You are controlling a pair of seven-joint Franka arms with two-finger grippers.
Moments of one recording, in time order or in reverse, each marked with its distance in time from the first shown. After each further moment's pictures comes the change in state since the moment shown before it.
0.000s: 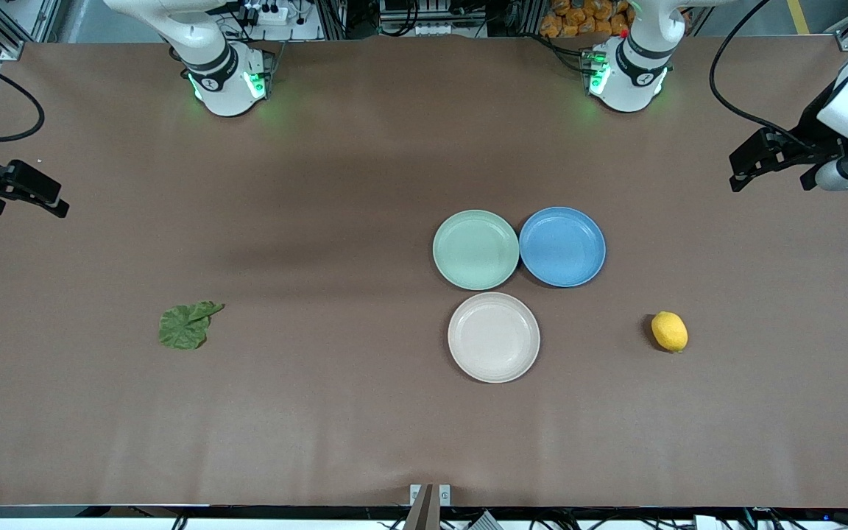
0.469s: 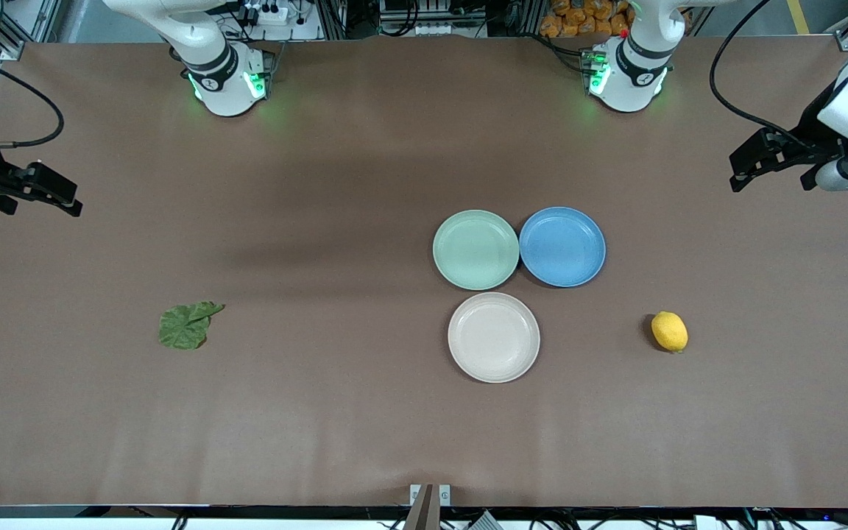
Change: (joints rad) left arm 0.000 0.000 0.000 0.000 0.000 0.000 0.000; right arm 0.040 0.000 0.001 -0.015 -0.042 -0.001 0.000
